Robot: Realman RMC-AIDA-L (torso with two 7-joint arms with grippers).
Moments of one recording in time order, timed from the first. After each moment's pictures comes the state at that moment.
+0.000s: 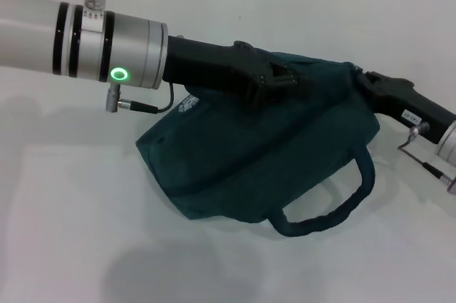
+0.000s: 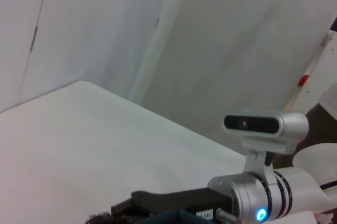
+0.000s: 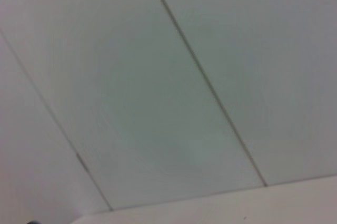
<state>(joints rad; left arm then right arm) -0.67 -2.08 1.20 0.88 1.74 1.49 -1.88 0.48 2.03 -1.85 -0.28 -0.27 -1.07 1.03</state>
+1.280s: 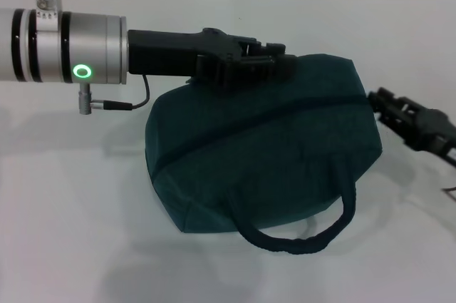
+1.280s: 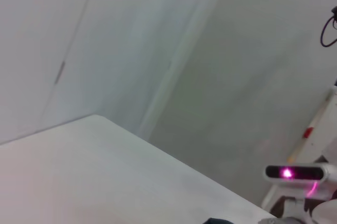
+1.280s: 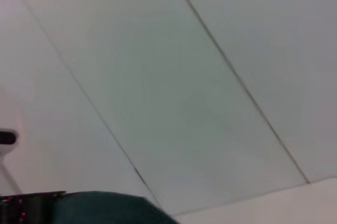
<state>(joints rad) -0.63 -2.08 1.04 0.84 1.72 1.56 -1.86 0.37 1.96 -1.88 -0.23 -0.30 -1.37 1.11</state>
